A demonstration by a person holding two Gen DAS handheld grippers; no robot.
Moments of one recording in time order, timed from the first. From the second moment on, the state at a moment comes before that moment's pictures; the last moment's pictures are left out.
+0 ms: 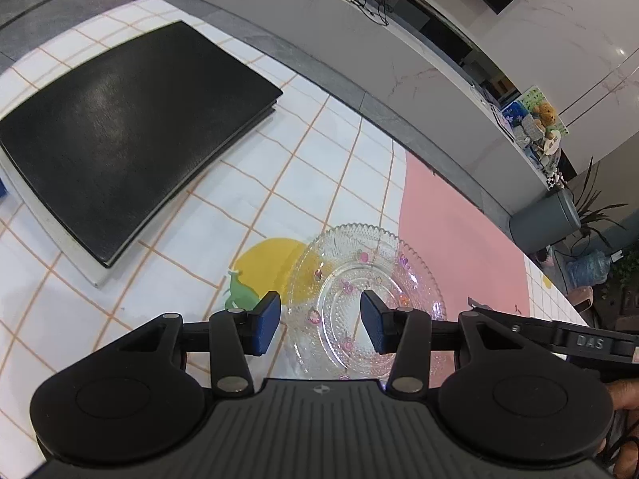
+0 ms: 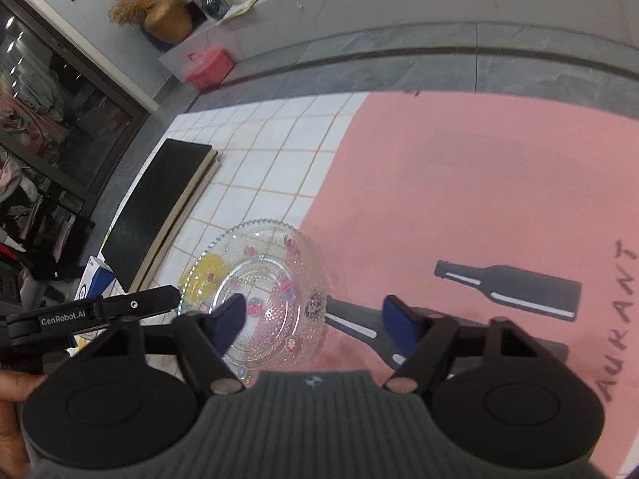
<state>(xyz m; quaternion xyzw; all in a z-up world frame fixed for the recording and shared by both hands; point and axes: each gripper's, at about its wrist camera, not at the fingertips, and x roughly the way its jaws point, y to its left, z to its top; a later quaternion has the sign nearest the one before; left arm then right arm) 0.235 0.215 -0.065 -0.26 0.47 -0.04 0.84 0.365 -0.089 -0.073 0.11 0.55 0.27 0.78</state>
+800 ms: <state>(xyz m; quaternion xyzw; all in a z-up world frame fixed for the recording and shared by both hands) 0.242 0.219 -0.083 -0.30 0.50 -0.03 0.82 0.391 -0.096 -0.102 0.17 0.59 0.31 0.73</state>
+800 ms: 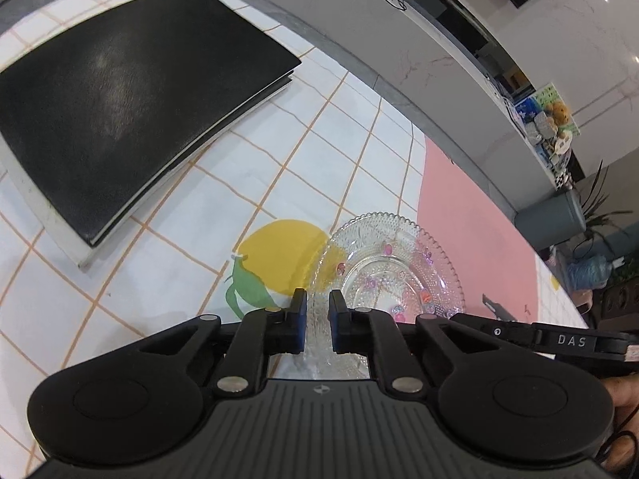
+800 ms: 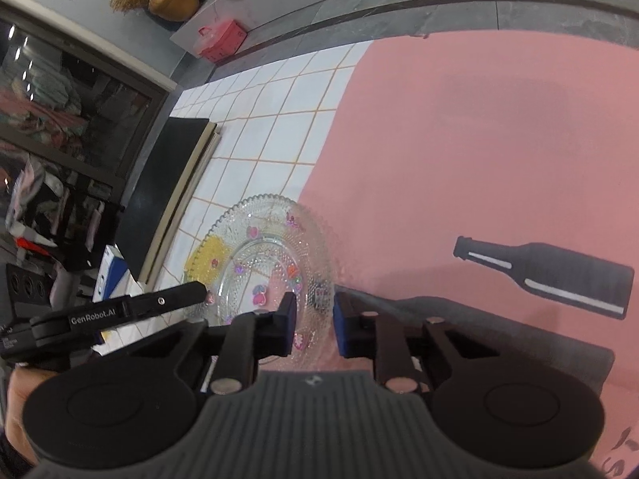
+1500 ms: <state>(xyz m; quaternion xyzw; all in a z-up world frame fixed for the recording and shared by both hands) 0.236 0.199 -0.064 -0.26 0.49 -0.05 0.83 0.385 -0.111 -0.082 0.15 0.58 0.30 0.74</state>
